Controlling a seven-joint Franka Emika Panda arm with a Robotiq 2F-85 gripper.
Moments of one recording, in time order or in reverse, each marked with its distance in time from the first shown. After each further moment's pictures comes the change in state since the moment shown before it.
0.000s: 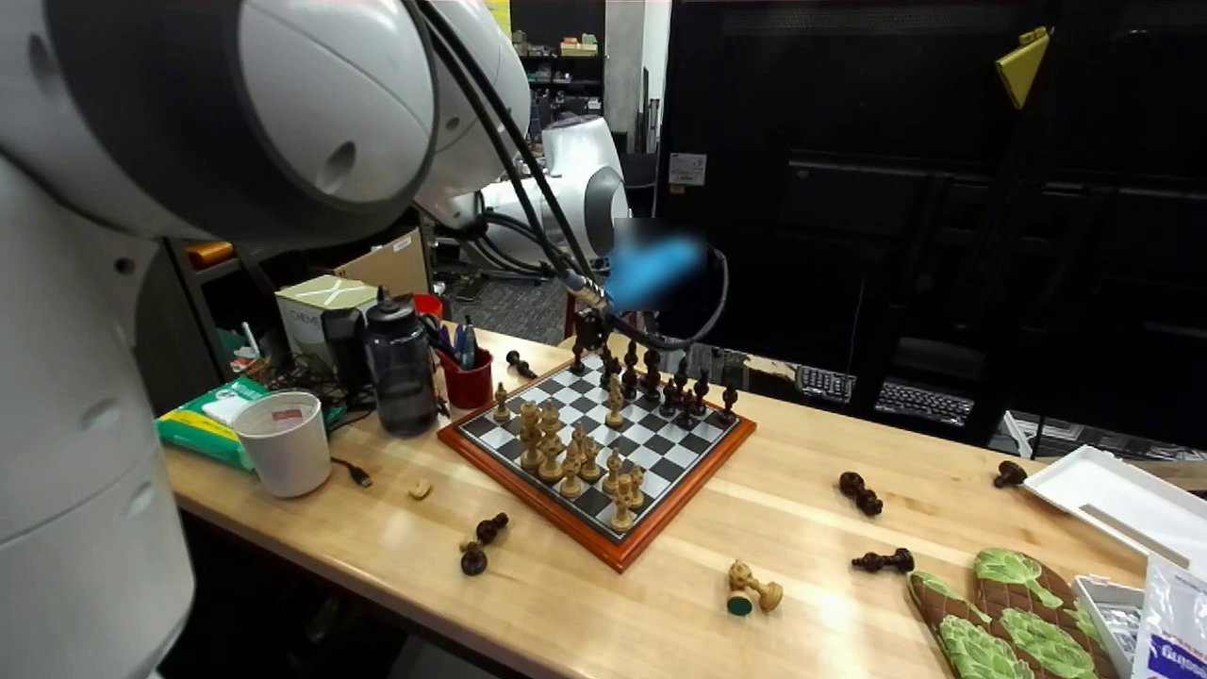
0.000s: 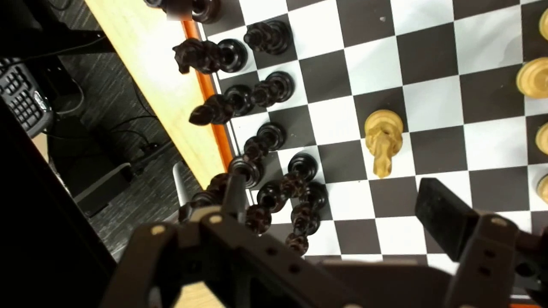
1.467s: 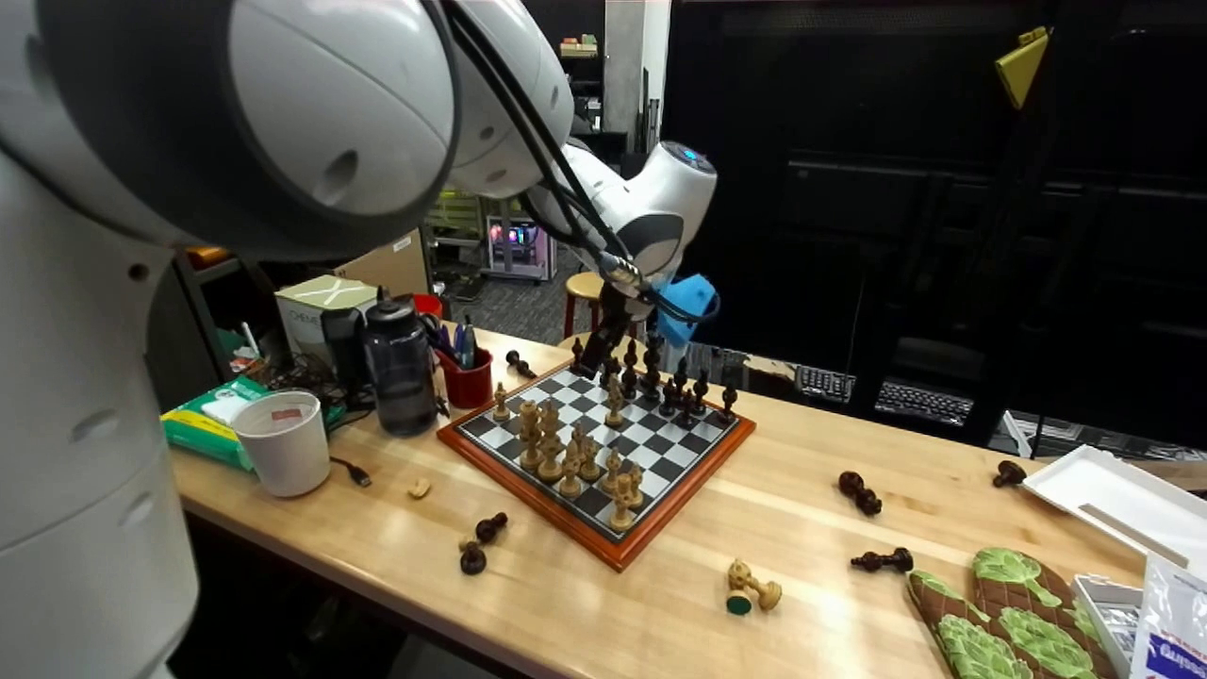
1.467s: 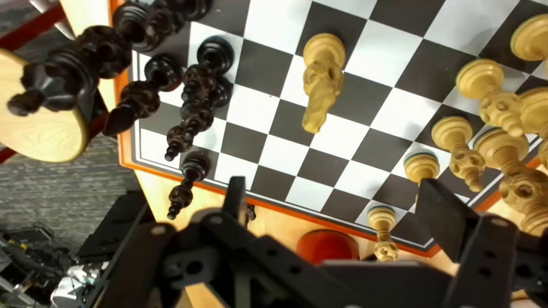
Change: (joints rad) arm -0.089 0.003 -0.009 -0.010 0.722 -0.156 -1.086
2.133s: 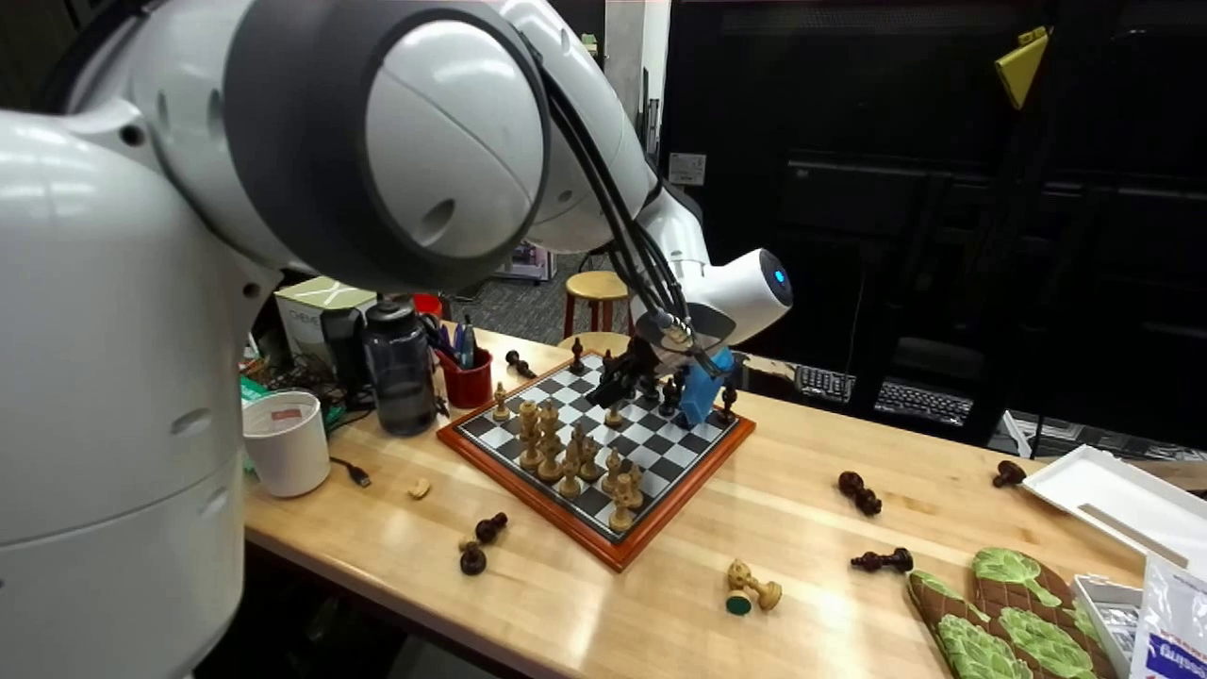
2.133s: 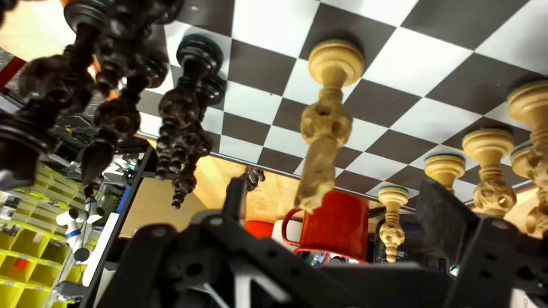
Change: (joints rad) arm -0.093 0.123 -0.053 -0.007 0.505 -0.142 -0.449
